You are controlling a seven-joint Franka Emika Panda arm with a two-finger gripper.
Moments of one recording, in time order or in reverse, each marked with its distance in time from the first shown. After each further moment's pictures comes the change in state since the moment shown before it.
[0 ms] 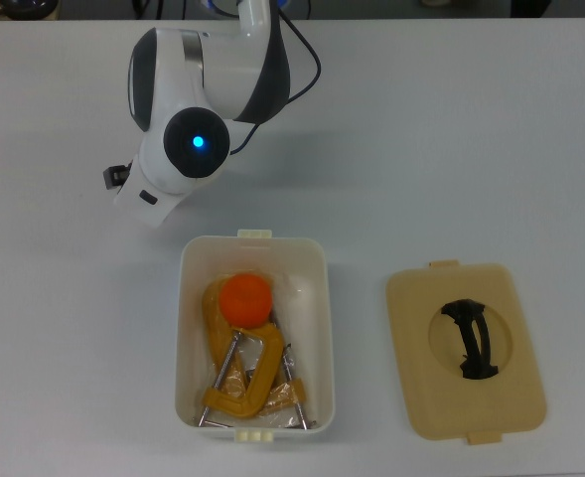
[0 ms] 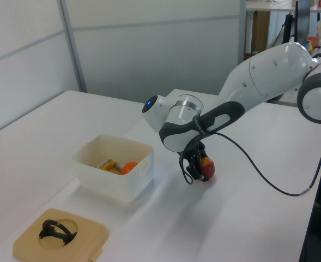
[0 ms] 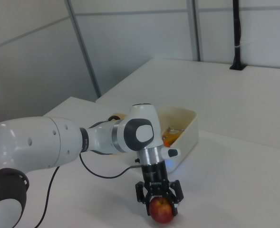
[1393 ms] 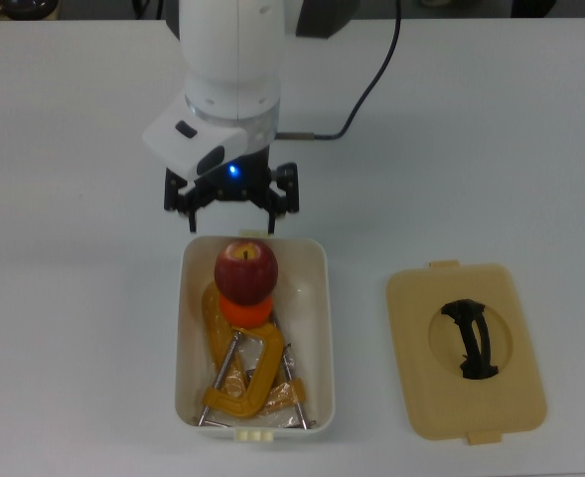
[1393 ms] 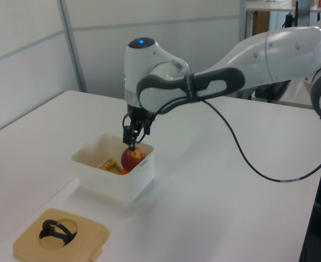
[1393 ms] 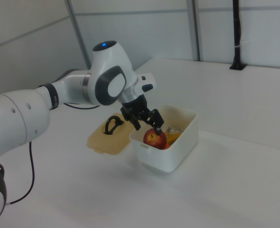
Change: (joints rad) arm 0.064 -0.101 0.057 0.231 0.252 0.254 0.268
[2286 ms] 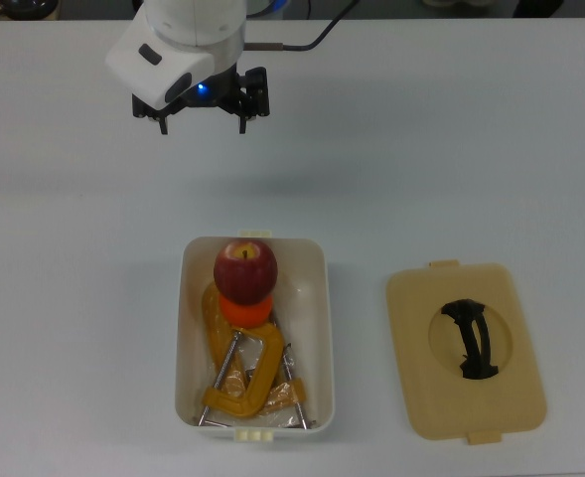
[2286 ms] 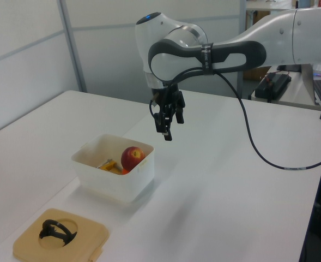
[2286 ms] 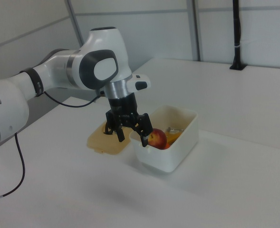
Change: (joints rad) arm -0.039 -0.117 -0.006 -0.002 0.033 -0.376 -0.128
